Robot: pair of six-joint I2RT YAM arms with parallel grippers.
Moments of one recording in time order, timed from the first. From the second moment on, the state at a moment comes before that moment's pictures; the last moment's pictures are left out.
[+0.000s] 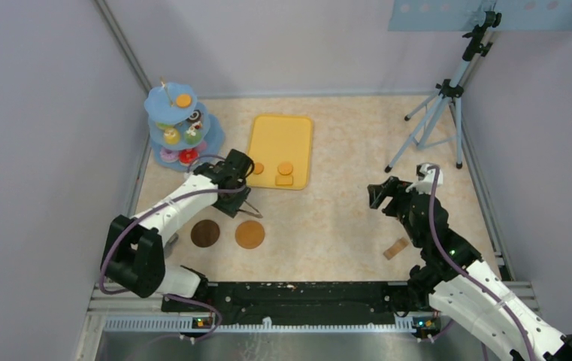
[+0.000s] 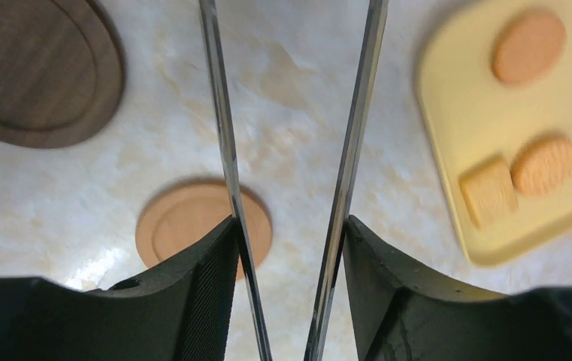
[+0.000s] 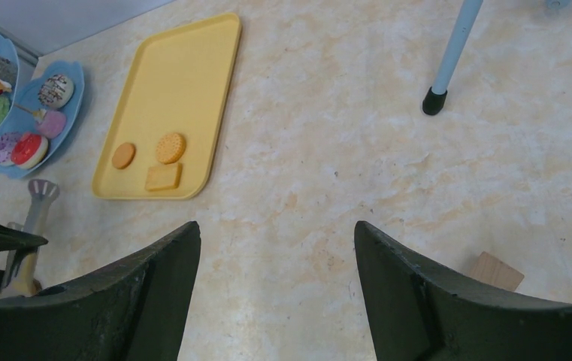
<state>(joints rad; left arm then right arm) -0.41 1.40 0.95 -0.85 -0.30 -1.50 0.61 0.50 0.50 -0.28 0.42 0.55</state>
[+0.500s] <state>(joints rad) -0.91 1.63 1.24 -1.13 -0.72 -1.44 0.61 0.51 0.48 -0.28 0.42 0.55</state>
